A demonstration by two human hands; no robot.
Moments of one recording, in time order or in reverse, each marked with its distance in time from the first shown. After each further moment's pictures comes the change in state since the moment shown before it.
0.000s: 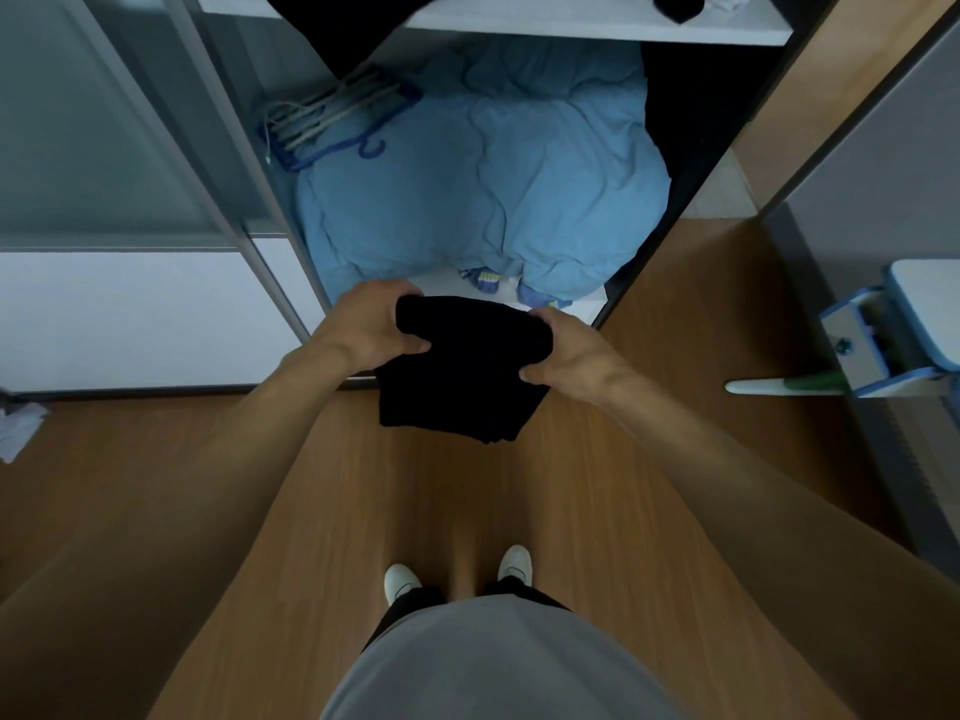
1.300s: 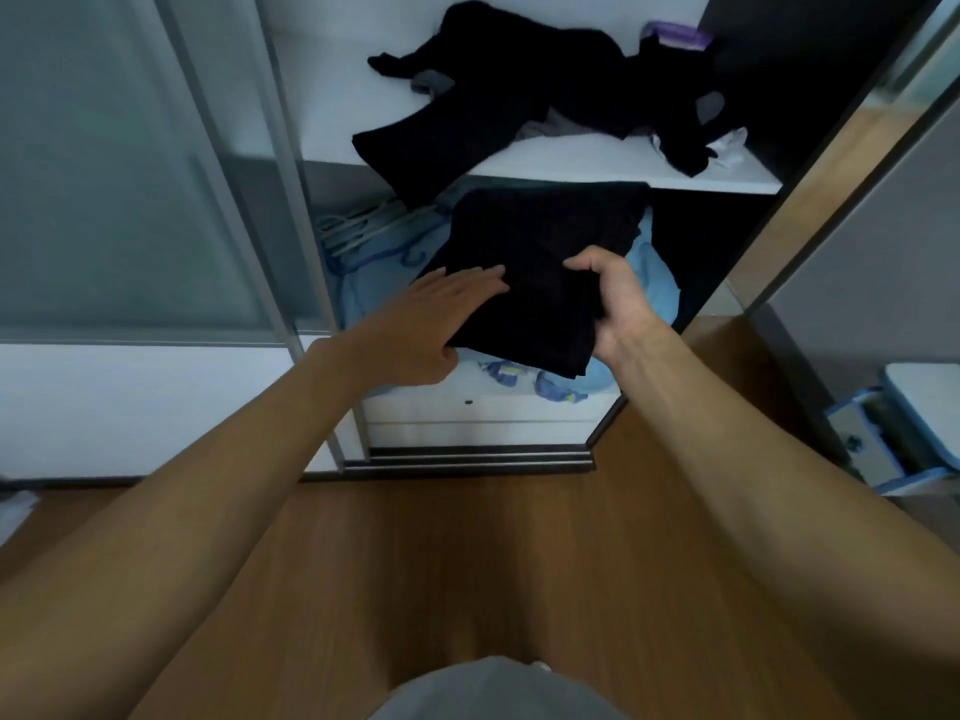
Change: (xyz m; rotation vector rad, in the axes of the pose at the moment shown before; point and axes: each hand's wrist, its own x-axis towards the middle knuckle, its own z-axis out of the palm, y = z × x) left_hand 0.031 -0.002 -0.113 0.250 0.084 0.618; right_hand 0.048 -0.153 -0.067 1.390 0.159 0.059
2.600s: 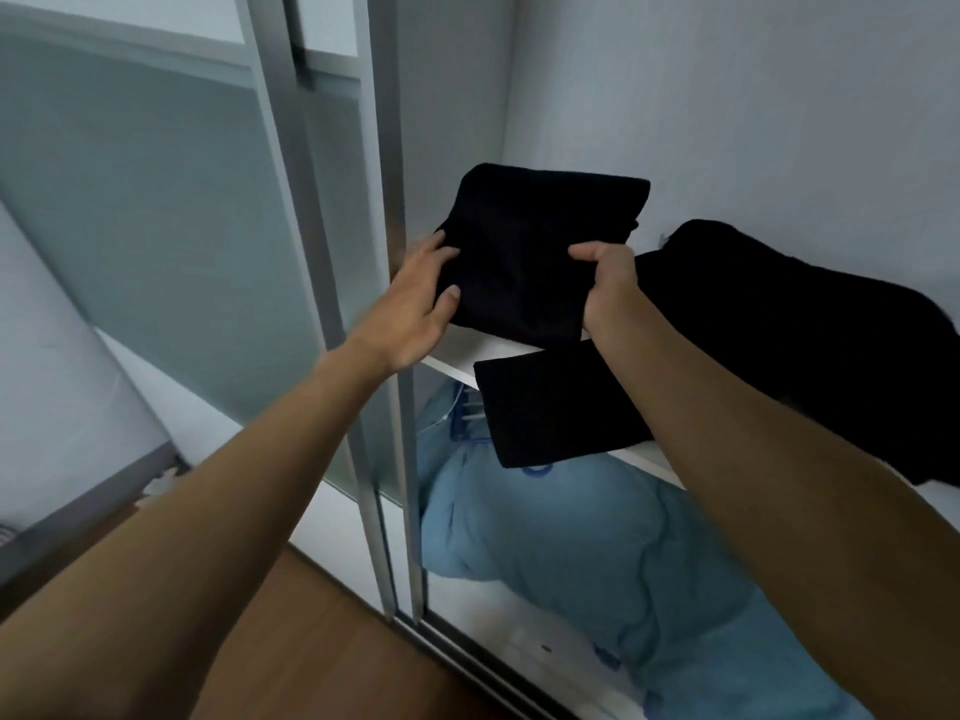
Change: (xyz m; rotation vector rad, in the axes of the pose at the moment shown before) left_hand 0.144 -0.241 -0.137 0.022 0.650 -0.741; right_hand 0.339 -0.152 0.265 -0.114 -0.343 0.043
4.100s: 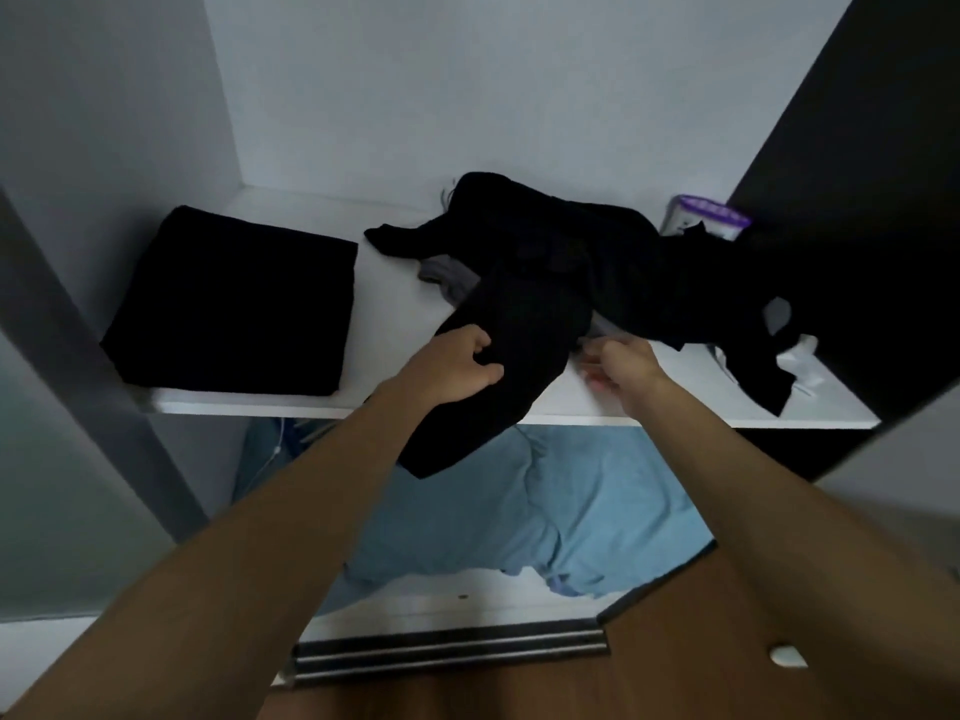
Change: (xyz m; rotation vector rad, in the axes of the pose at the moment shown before) left_hand 0.049 0.067 0.144 -0.253 -0.739 0.093; right_hand -0.044 0.019 -0.192 -0.542 0.733 -0.119
